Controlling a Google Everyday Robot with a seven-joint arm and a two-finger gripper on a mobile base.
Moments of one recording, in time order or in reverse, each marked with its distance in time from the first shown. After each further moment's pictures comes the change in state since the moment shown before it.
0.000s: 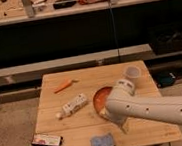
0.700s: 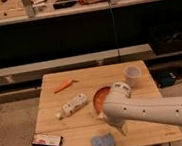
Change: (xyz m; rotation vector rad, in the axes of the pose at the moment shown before) arm -0.013 0.003 0.011 -0.027 -0.009 -0.110
